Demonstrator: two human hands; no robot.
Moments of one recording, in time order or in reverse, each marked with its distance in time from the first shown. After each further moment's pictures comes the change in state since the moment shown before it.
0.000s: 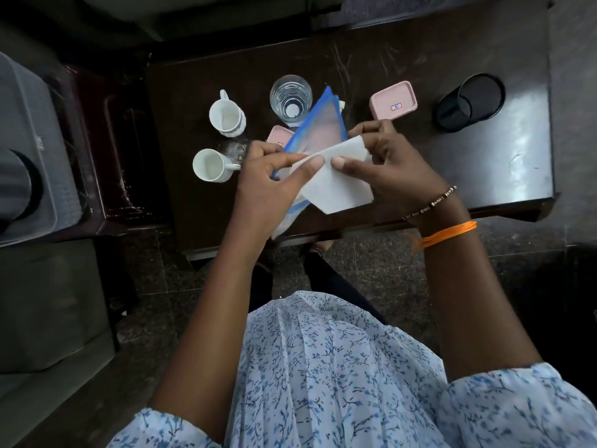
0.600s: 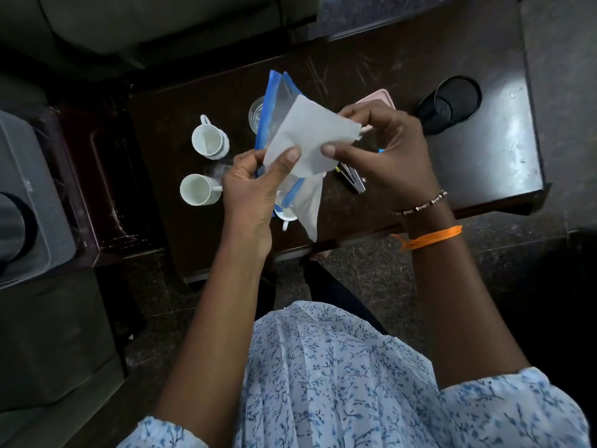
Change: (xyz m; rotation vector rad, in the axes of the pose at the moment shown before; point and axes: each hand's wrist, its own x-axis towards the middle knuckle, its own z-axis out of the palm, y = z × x) left_hand 0.021 0.021 0.025 -0.431 0.126 -0.200; right_hand 0.004 -0.013 -0.024 0.209 0.317 -0.244
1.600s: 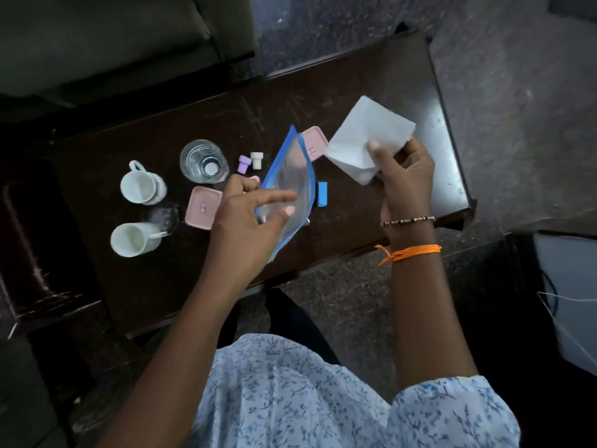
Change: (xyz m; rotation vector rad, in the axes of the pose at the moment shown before) left_hand 0.006 -0.001 0.070 0.765 -0.268 0.341; right_hand 0.028 0.059 -0.093 0.314 0.573 0.227
